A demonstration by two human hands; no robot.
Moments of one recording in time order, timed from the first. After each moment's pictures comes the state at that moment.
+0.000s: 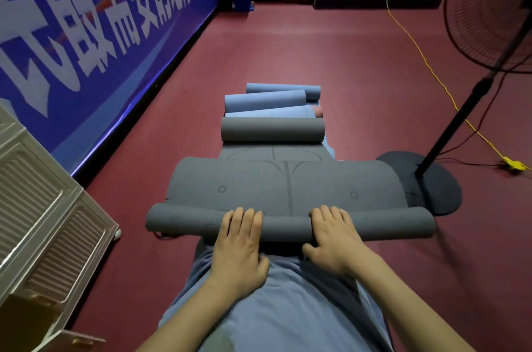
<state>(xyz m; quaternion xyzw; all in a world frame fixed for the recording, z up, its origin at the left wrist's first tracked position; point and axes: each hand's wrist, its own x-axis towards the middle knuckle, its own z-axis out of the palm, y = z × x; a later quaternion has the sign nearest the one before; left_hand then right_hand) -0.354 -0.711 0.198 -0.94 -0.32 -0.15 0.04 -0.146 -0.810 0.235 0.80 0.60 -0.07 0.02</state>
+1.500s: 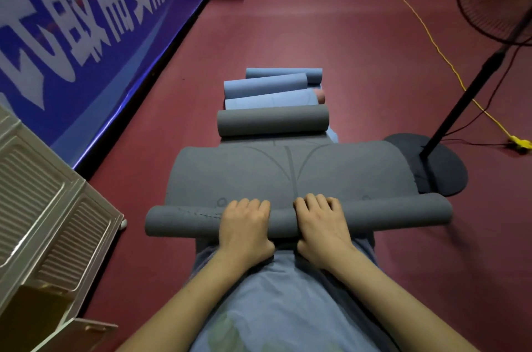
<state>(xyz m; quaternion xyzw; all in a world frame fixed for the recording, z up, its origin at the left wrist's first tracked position) -0.334 -0.701 0.229 -0.94 -0.34 -0.05 0.02 -0.185 -0.800 0.222 0.80 0.60 0.04 -0.02</state>
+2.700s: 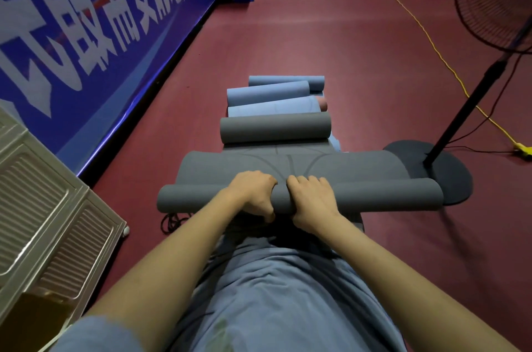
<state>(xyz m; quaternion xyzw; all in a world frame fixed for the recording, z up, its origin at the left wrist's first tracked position) -0.269 -0.616 0.275 -0.95 -0.28 0.15 -0.05 -0.160 -0.735 0.253 0.80 0.60 0.00 0.02</state>
